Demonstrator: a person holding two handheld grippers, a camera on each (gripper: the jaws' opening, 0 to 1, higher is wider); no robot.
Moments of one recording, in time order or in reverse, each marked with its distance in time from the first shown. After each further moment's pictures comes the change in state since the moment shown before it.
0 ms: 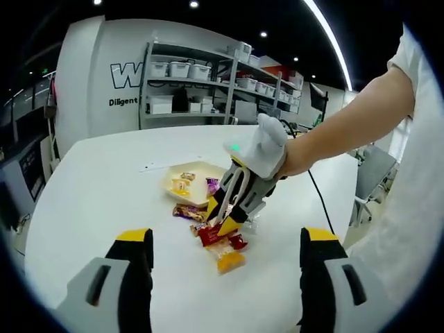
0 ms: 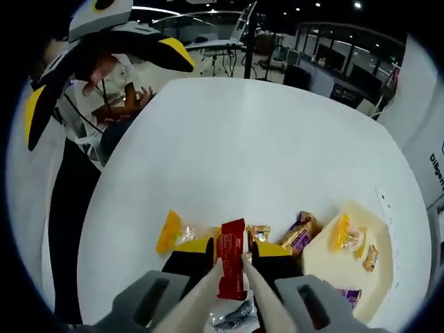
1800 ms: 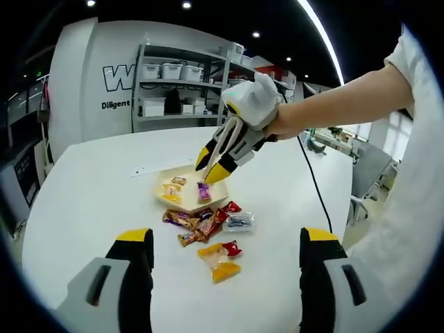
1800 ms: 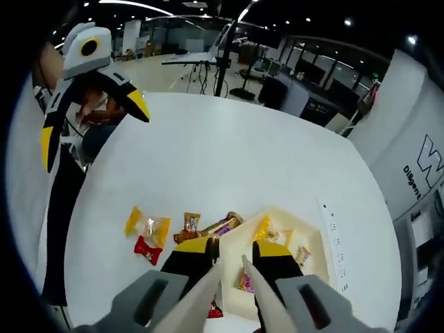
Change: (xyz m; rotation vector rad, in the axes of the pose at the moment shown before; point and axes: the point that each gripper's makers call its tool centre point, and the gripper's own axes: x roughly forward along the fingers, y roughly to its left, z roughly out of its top) left arm 0.011 -0.011 0.006 0.024 -0.006 -0.041; right arm -0.068 -0.064 0.014 -0.046 -0.040 -0.152
